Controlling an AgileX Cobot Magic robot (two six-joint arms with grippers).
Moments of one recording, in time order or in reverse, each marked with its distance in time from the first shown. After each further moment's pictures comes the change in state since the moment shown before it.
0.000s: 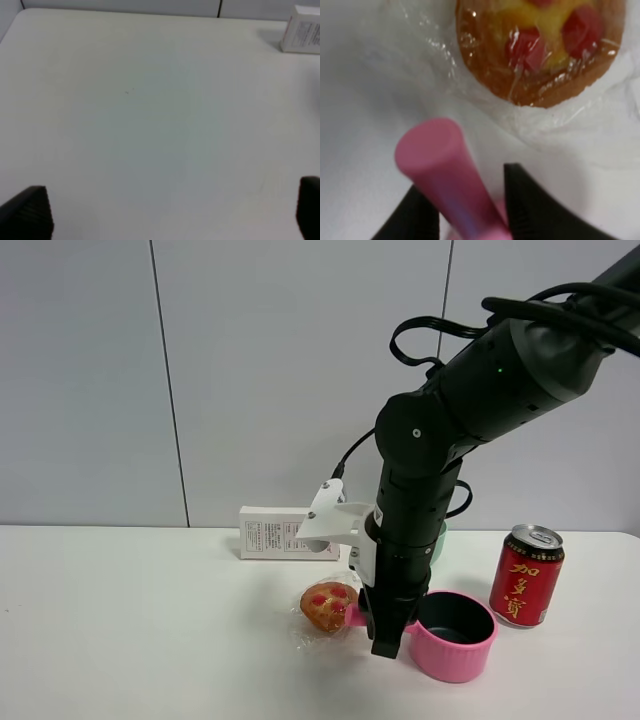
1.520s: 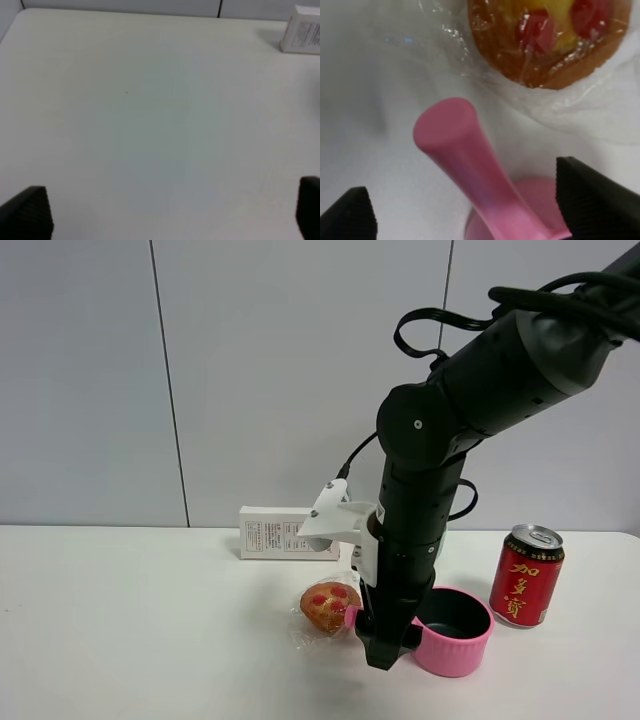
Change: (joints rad) left arm 0.000 0.000 0.000 0.000 0.000 0.000; right arm 0.000 -0.010 0.000 0.047 0.046 0.000
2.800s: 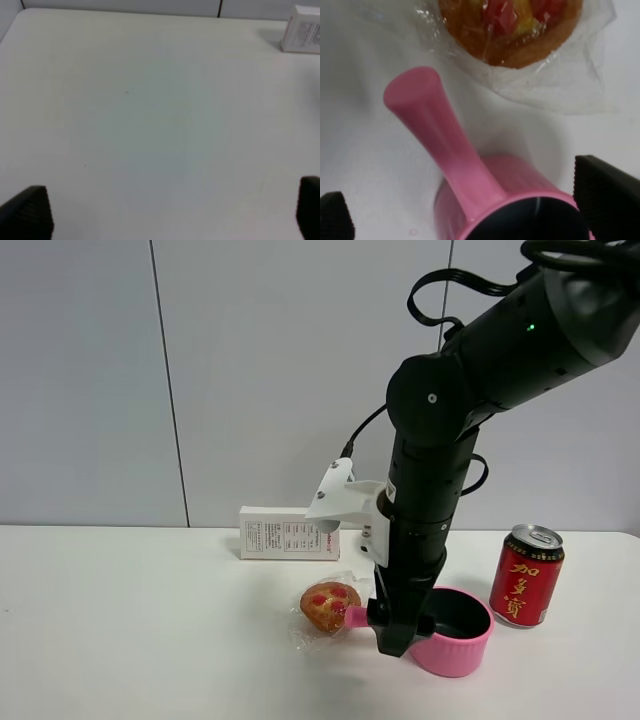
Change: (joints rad) left arm 0.000 0.000 0.000 0.000 0.000 0.000; right arm 0.000 -0.054 0.000 -0.067 0.035 0.001
